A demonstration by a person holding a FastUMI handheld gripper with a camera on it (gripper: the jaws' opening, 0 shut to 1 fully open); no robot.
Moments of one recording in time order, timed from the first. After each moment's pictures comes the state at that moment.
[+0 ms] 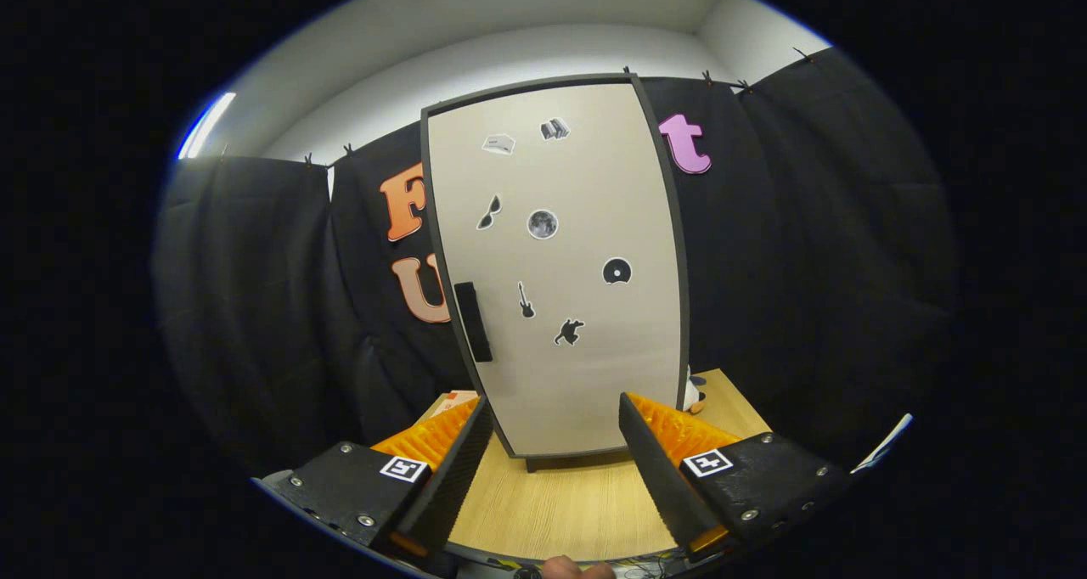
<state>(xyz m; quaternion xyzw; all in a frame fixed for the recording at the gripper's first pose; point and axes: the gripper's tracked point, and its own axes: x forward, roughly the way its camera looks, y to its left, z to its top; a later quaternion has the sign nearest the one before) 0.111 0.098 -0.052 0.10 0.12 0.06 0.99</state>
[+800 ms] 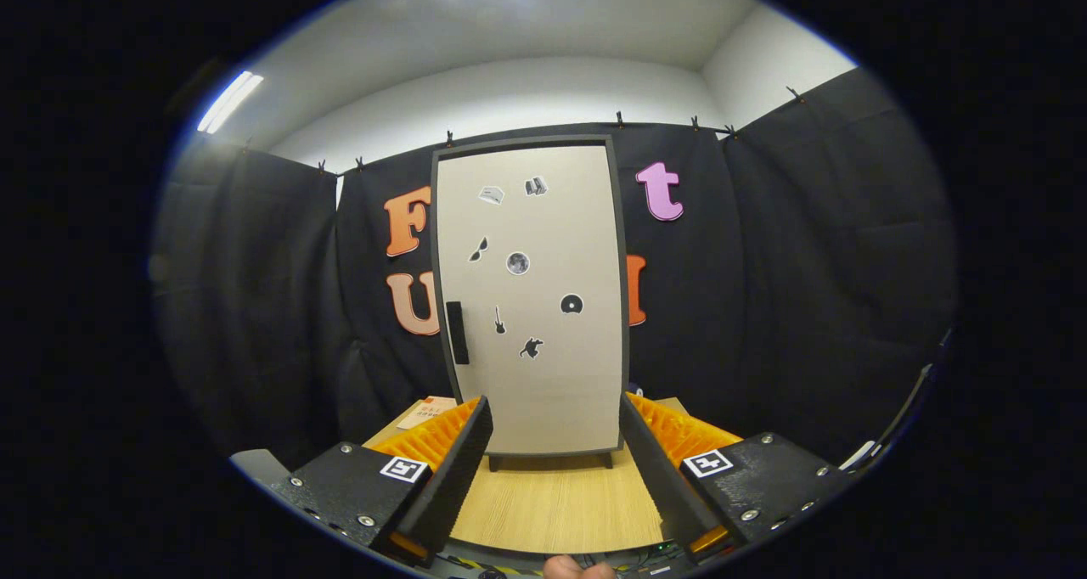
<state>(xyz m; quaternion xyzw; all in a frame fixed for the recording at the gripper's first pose) 0.020 0.033 -0.023 0.06 0.06 0.02 1.00</state>
